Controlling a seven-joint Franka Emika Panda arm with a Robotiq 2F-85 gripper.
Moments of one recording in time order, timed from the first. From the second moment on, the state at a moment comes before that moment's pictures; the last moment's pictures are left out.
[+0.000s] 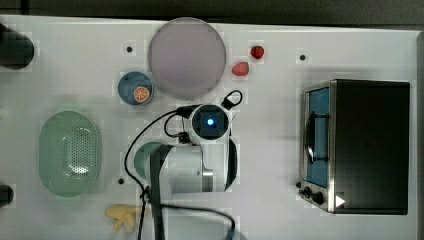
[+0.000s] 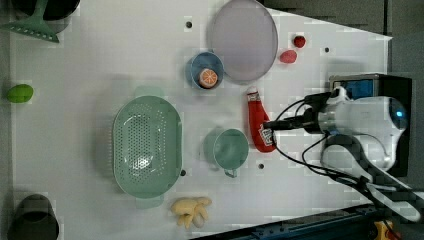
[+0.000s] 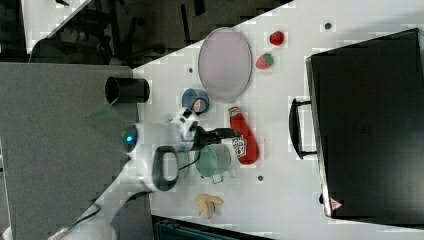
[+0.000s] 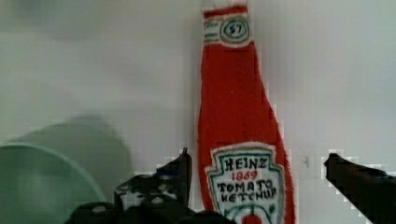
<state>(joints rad) -0.10 0.27 0.15 -2.37 0.01 0.97 -0.90</state>
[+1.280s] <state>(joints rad) -0.11 0.17 0.14 -2.36 0.01 0.74 -0.90</state>
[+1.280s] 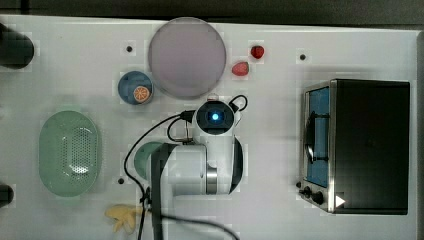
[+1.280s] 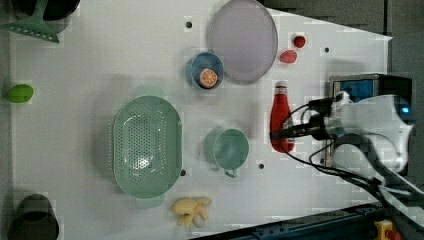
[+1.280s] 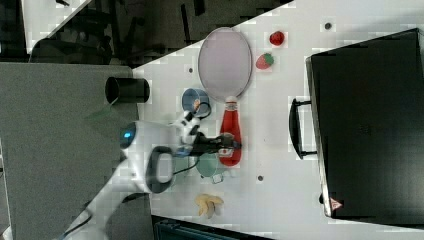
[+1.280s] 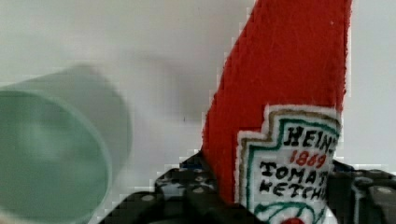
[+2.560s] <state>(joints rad) -0.07 0.04 0.60 -2.09 0.03 0.45 -0.41</state>
